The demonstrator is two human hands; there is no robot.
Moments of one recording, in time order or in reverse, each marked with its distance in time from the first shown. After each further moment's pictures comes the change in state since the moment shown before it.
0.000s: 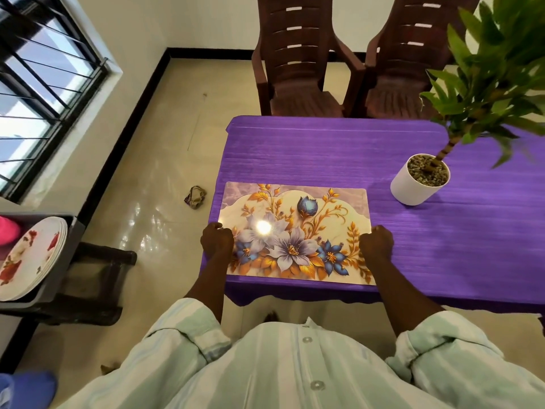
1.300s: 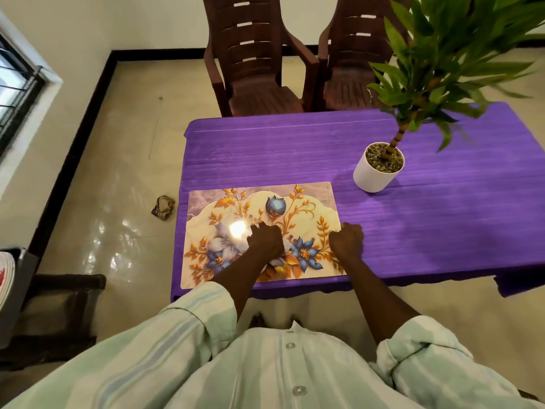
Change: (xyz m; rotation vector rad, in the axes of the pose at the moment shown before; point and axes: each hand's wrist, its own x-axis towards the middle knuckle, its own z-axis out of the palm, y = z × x) left_hand -0.092 0.080 0.101 0.978 -0.678 0.641; right_hand -0.032 -0.003 -0.017 -0.026 -0.040 0.009
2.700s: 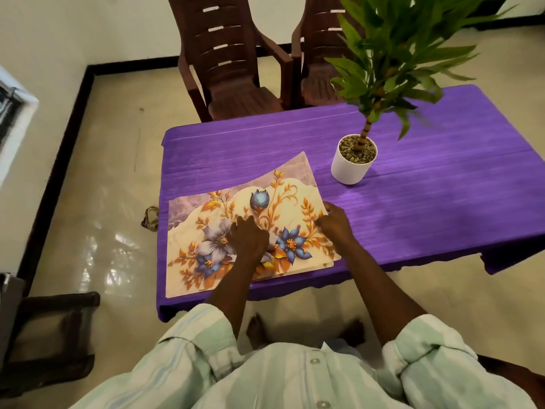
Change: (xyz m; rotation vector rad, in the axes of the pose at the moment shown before) left_hand -0.006 0.016 0.009 -0.329 0.416 -0.171; right_hand -0.010 -0.014 -0.061 0.491 -0.261 -0.116
